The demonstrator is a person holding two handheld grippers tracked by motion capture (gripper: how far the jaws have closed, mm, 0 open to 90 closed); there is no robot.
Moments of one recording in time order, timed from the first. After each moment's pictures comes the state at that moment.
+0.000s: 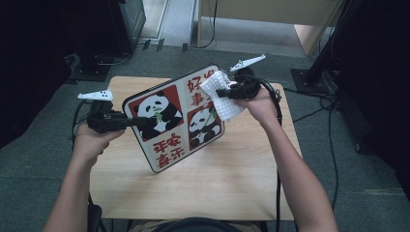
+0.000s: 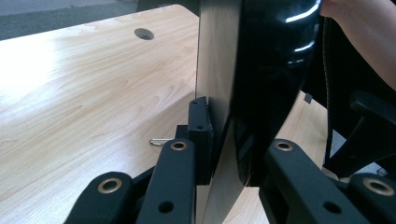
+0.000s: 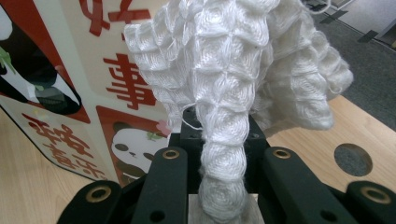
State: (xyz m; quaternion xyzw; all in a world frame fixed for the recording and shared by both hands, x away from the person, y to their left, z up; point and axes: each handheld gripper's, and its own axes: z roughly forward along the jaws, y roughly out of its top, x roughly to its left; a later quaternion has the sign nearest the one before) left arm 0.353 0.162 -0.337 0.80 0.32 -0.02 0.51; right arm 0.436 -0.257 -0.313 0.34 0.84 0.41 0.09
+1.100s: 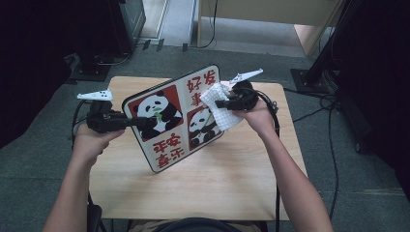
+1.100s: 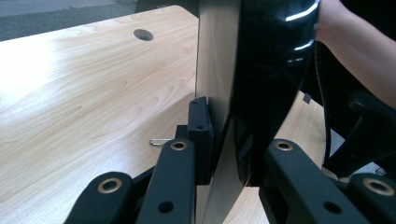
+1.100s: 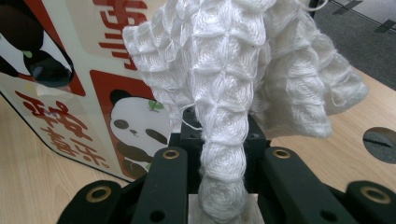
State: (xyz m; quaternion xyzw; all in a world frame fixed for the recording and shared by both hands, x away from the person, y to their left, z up) left arm 0.354 0.164 -0.338 0.80 0.32 -0.02 0.51; right arm 0.426 -0.258 -0.350 0.34 0.84 0.41 0.08
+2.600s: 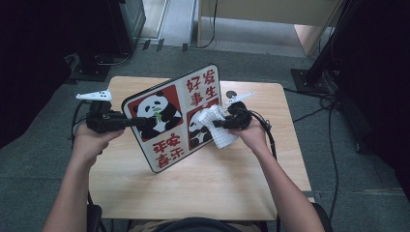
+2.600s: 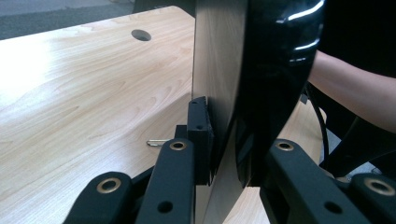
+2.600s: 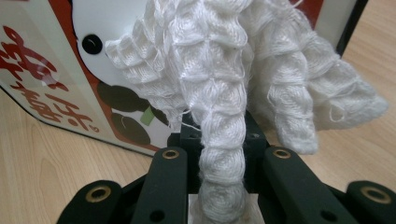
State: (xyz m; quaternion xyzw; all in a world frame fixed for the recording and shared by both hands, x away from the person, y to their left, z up) left arm 0.354 0.166 -0.339 0.80 0.31 -0.02 0.51; right arm 0.413 -0.254 -0.425 0.36 0.84 0.39 0.03
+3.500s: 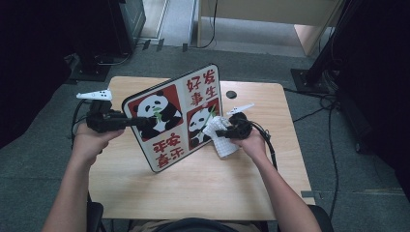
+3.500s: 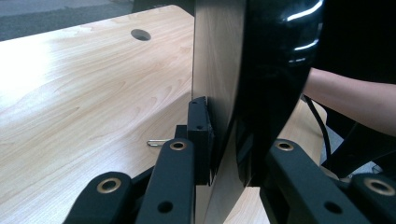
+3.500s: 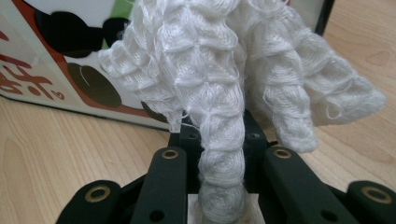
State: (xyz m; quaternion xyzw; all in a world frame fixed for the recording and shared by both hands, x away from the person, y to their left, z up) left arm 0.355 0.165 -0.338 0.80 0.31 -0.02 0.51; right arm 0.406 -0.264 -0.471 0.39 0.84 0.37 0.02
